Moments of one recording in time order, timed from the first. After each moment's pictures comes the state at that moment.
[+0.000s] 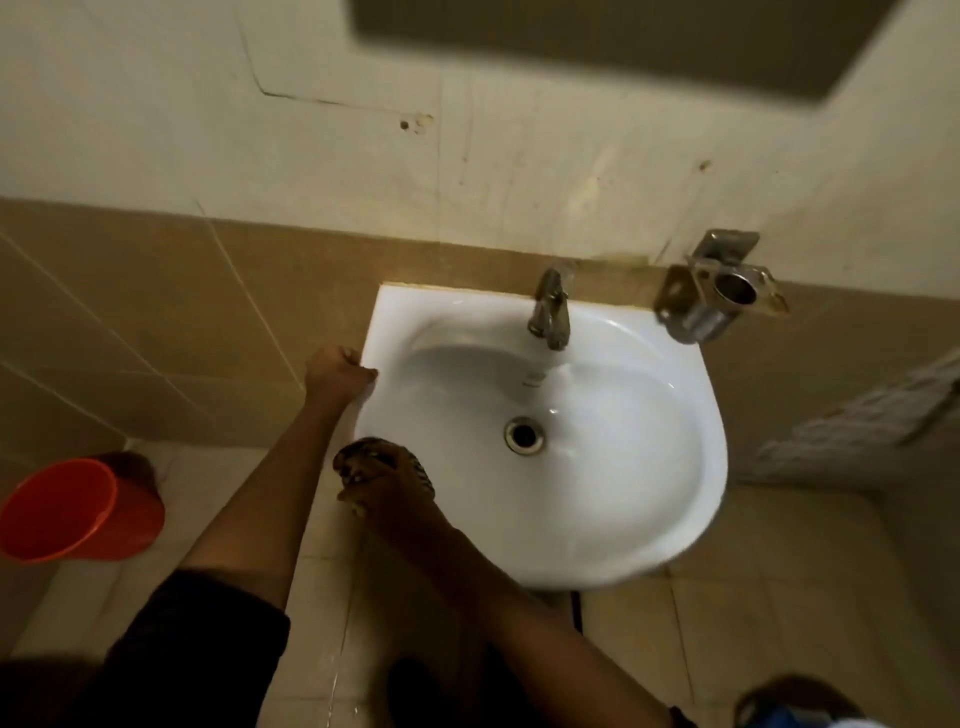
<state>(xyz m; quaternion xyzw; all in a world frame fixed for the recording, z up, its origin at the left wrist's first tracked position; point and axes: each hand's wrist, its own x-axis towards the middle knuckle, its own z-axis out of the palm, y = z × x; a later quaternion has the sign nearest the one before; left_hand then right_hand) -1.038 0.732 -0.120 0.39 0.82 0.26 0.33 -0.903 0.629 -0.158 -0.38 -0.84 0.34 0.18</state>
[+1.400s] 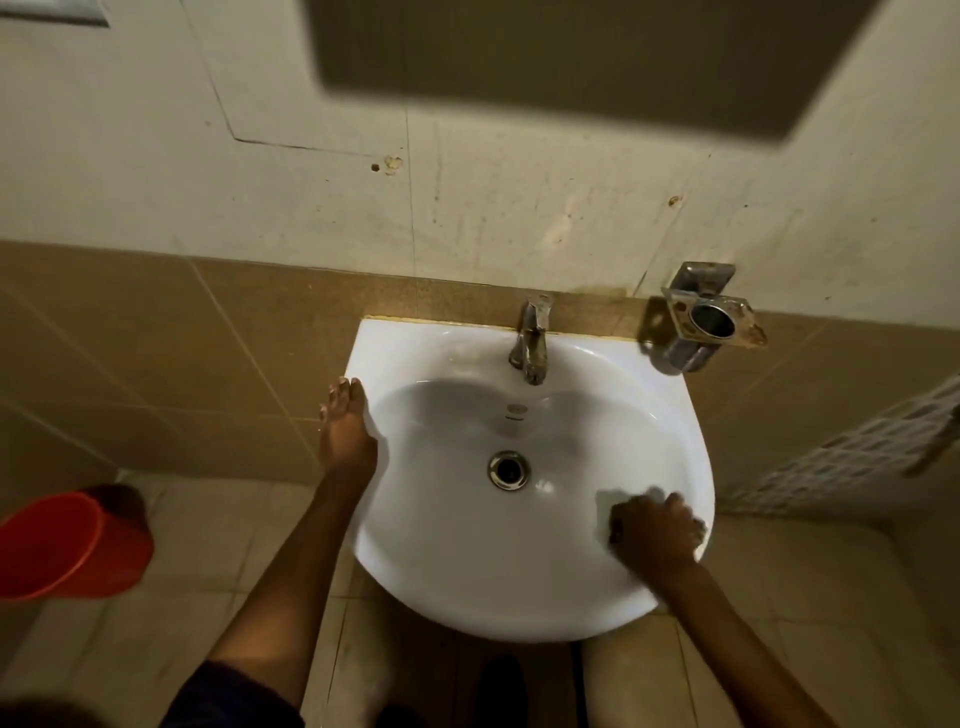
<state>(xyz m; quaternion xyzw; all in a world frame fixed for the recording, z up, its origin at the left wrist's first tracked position) -0.993 0.718 -0.160 0.54 0.80 0.19 0.16 -0.641 0.674 -0.128 -0.68 -0.70 0.06 -0.21</state>
